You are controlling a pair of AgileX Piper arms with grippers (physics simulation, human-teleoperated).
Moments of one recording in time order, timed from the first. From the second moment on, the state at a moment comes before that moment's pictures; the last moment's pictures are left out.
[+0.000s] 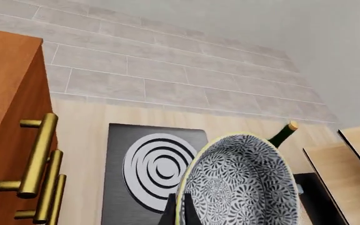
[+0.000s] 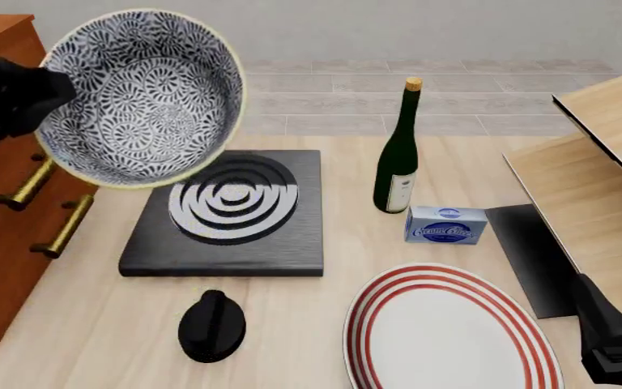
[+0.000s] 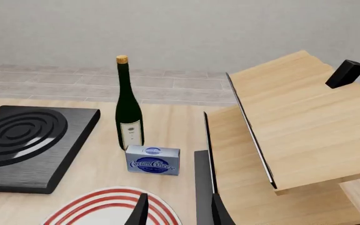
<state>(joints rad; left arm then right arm) -0.25 0.84 -0.86 0.39 -0.33 0.03 0.00 0.00 0.12 -0.03</state>
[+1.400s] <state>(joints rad) -0.08 1.14 -1.14 0.56 -0.47 0.03 0.00 0.00 0.12 -0.03</state>
